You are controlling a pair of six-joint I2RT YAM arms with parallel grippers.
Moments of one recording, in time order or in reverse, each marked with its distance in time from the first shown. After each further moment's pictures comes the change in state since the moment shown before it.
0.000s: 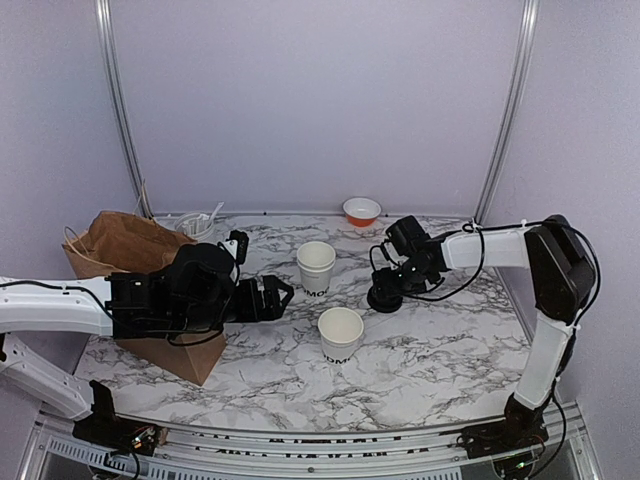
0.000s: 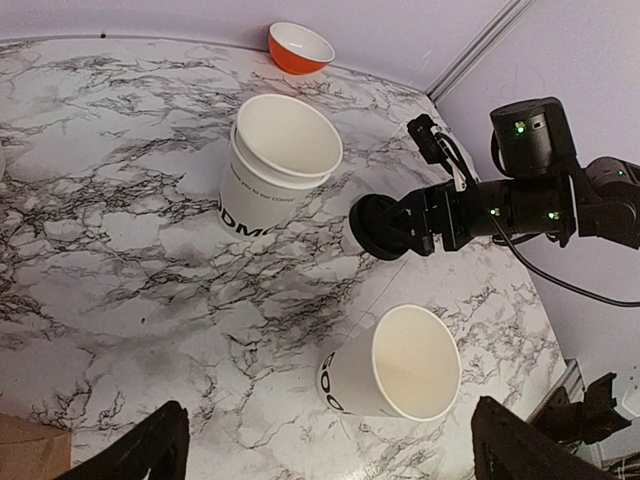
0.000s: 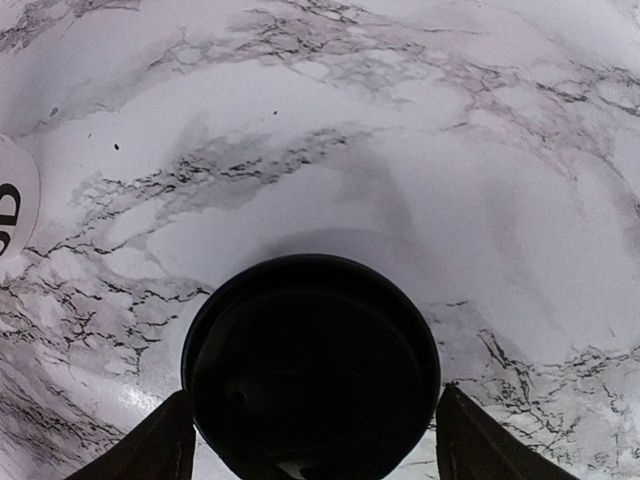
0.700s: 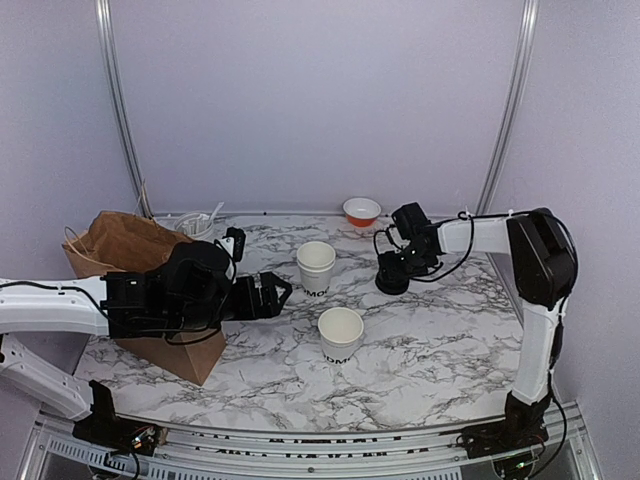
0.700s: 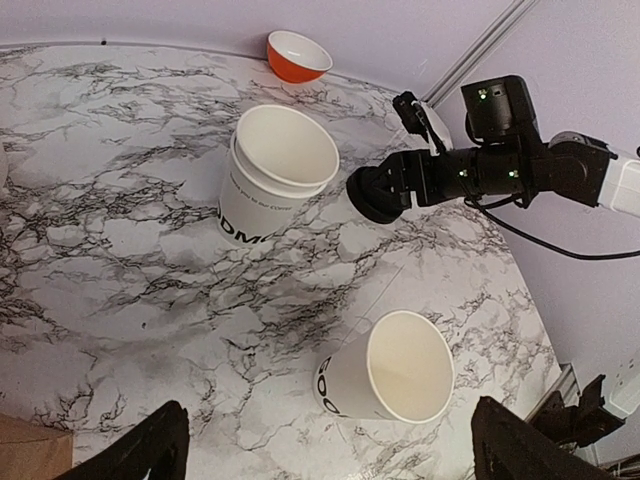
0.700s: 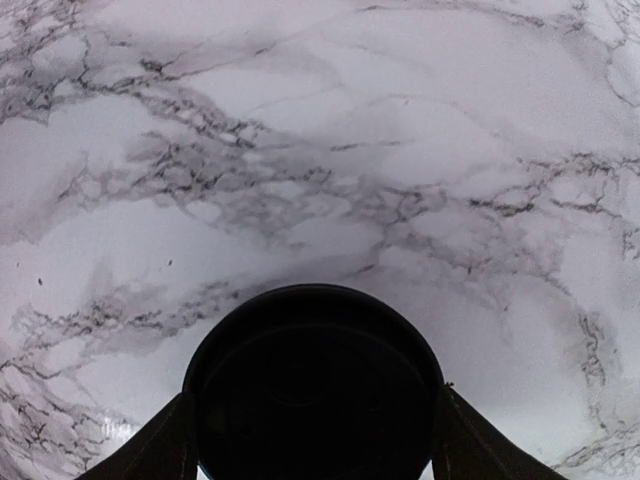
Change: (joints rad) left arm 0.000 -0.019 0.000 -0.002 -0.007 0.000; right arm -0.108 0.164 0.195 0.012 -0.002 -0.087
